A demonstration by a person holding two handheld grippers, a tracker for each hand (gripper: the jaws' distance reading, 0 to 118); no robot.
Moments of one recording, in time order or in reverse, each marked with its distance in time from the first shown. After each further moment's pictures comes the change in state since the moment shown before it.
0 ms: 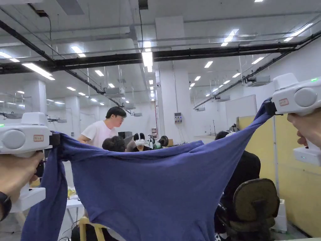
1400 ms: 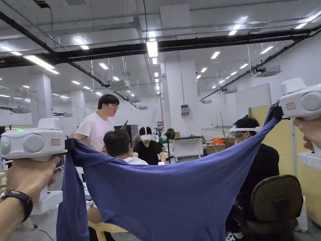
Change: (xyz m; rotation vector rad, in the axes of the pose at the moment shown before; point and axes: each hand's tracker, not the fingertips) left arm 0.012 -0.057 -0.225 -0.069 0.005 0.022; right arm -0.041 -0.057 -0.233 -0.057 0.008 -0.046
